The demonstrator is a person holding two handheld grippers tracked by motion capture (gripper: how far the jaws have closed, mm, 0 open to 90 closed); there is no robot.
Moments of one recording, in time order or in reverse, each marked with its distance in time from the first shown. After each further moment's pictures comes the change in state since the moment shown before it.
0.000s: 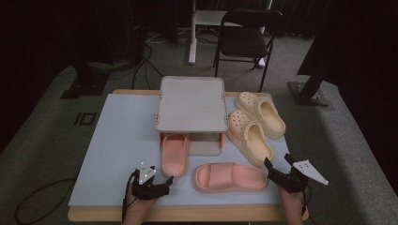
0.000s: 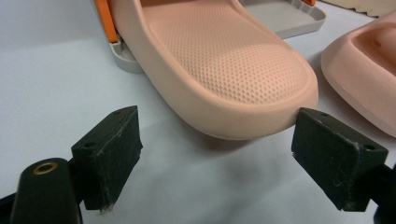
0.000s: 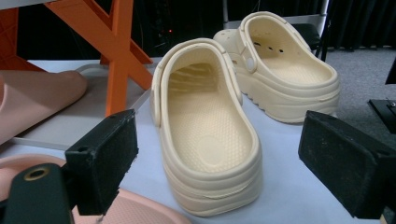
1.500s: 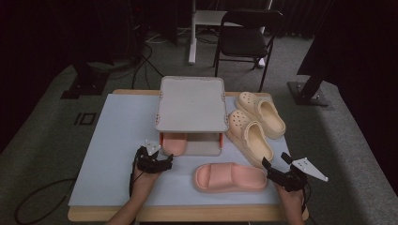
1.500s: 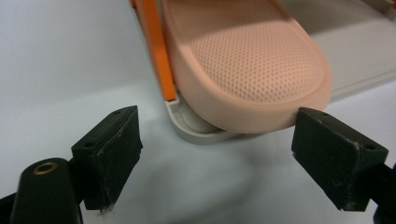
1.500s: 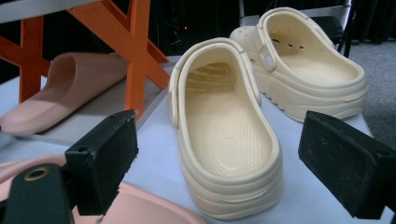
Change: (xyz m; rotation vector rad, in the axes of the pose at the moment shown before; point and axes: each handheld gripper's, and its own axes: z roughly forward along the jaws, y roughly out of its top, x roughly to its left) left arm 0.033 0.046 0.057 0.061 0.145 -0.016; right arm 0.001 0.005 0.003 0.023 0.072 0.019
